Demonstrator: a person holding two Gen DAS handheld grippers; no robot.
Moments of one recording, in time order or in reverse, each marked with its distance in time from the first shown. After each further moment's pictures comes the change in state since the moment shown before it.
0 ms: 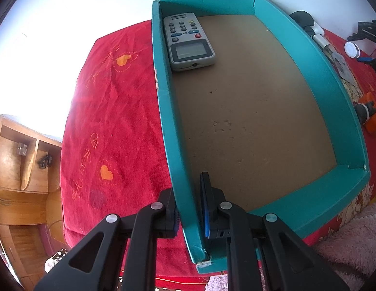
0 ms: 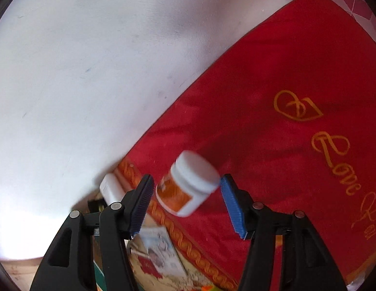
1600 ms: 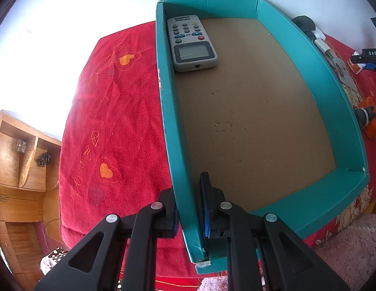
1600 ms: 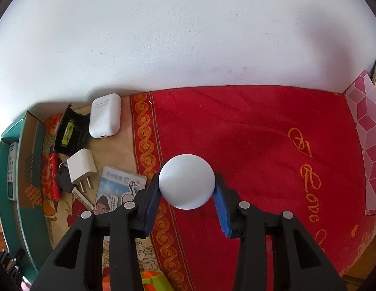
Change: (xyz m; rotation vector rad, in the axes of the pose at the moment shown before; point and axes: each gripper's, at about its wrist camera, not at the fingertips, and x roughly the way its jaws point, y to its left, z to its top) left arm -0.005 0.004 -0.010 -0.021 -0.020 -0.007; right arm -0.012 0.070 -0.095 -0.639 -0.133 -0.309
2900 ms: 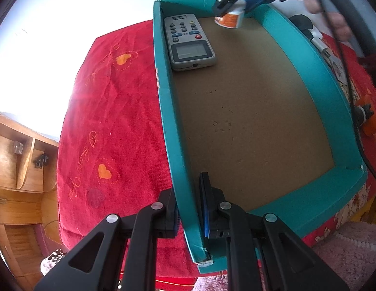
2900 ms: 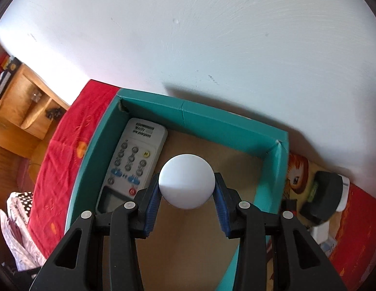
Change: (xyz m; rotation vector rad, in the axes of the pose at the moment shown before) left arm 0.004 0.005 0.003 0.012 0.008 -0.024; right arm 0.007 0.319 -0.005 -0.482 0.029 0.202
